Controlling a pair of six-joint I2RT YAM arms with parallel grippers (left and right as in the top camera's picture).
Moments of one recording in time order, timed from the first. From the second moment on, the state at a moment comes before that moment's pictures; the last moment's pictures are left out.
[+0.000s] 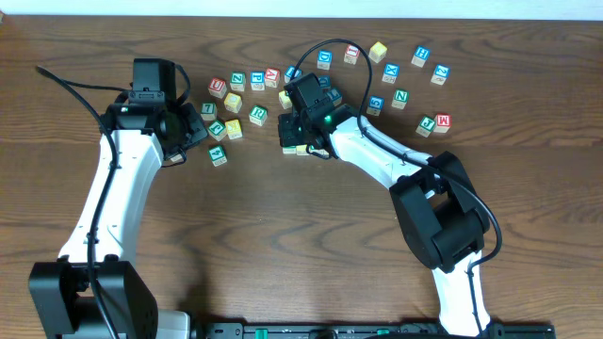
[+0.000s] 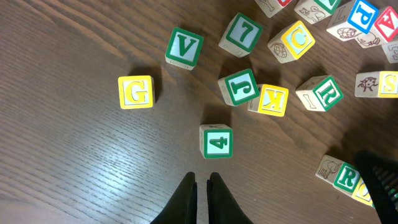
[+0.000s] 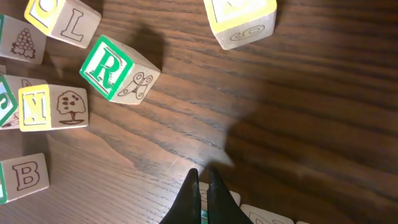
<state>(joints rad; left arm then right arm) 0.00 1.59 1.28 -0.85 -0.01 -0.48 0.61 2.19 1.58 -0.37 -0.11 0.48</state>
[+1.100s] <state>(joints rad) 0.00 1.59 1.28 -0.85 -0.01 -0.48 0.61 2.19 1.58 -0.39 -0.11 0.49</state>
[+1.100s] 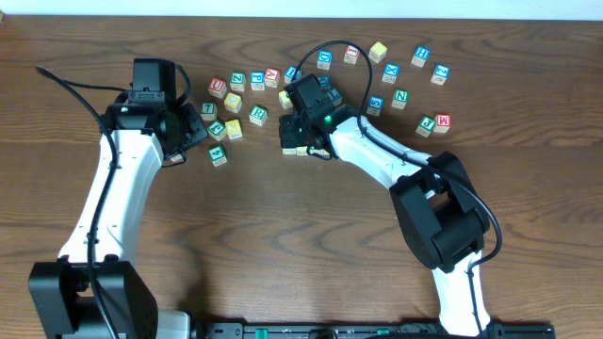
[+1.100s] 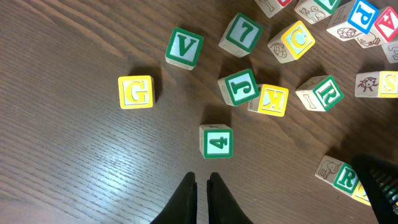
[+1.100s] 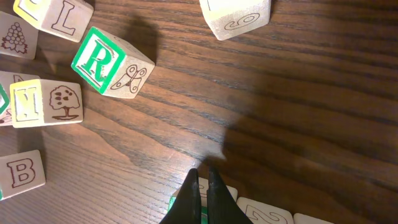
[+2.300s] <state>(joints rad) 0.00 1.59 1.28 -0.84 -0.01 -0.48 0.59 2.19 1.58 -0.32 -0.12 0.49</state>
